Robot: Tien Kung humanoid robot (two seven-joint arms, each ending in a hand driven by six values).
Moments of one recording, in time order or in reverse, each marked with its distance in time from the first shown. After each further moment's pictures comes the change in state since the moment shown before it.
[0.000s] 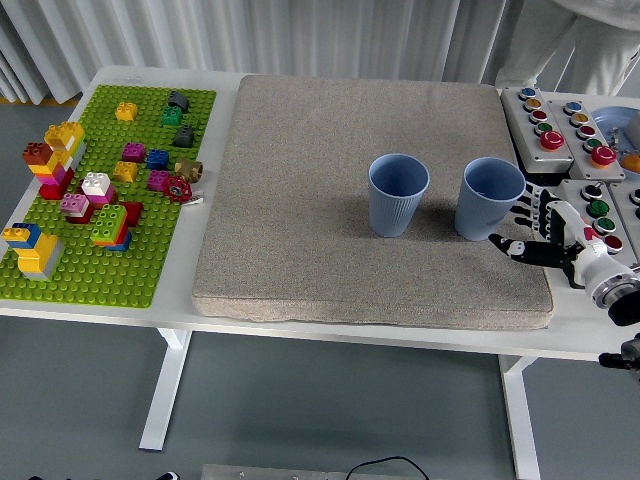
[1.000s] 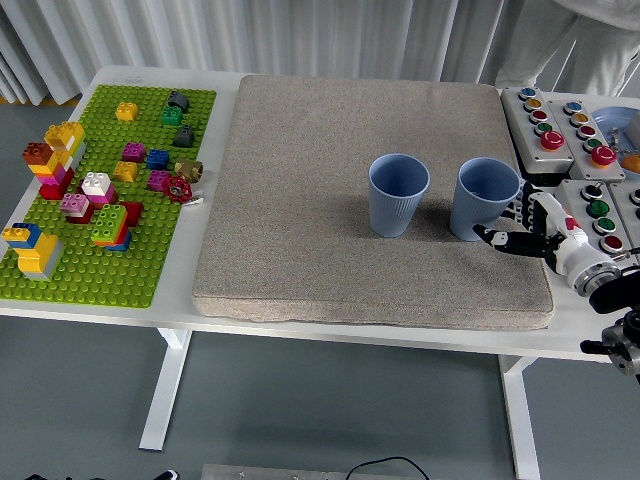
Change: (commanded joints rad) left arm -0.005 0.001 0.001 -0.001 0.000 0.002 -0.002; right arm 0.069 0.038 -0.038 -0.064 0.020 -0.006 0.007
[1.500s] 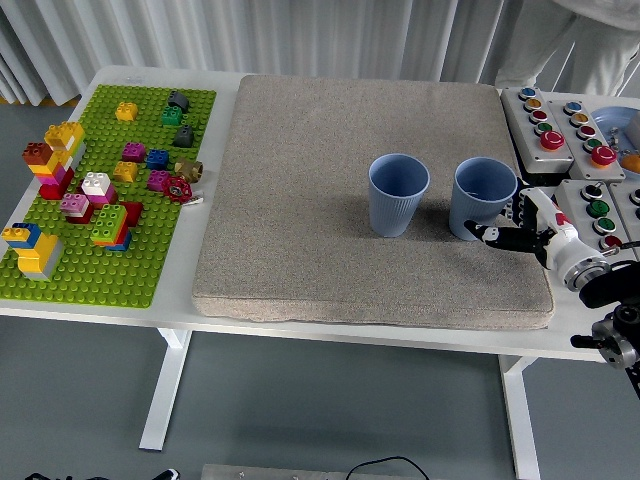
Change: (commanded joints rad) left arm -0.003 0.001 -0.001 0.000 0.003 0.000 0.000; right arm 0.032 0.016 -0.024 -0.021 0.014 -0.004 0.004
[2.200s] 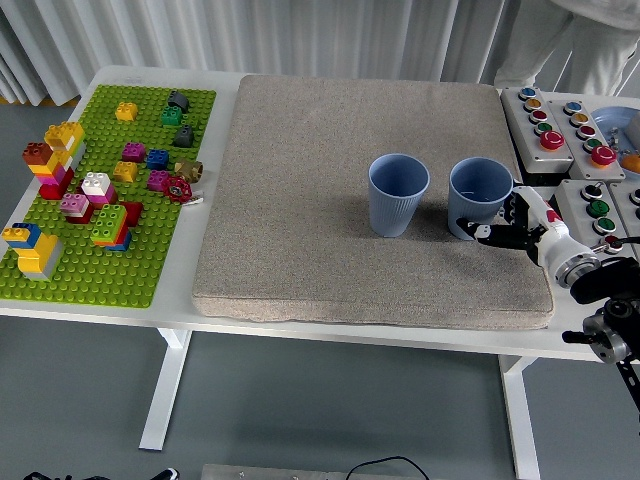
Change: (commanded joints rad) left arm 0.001 0.001 -0.005 -0.001 0.008 0.000 0.002; right arm 0.028 0.017 -0.027 -0.038 0.018 -0.002 0.006
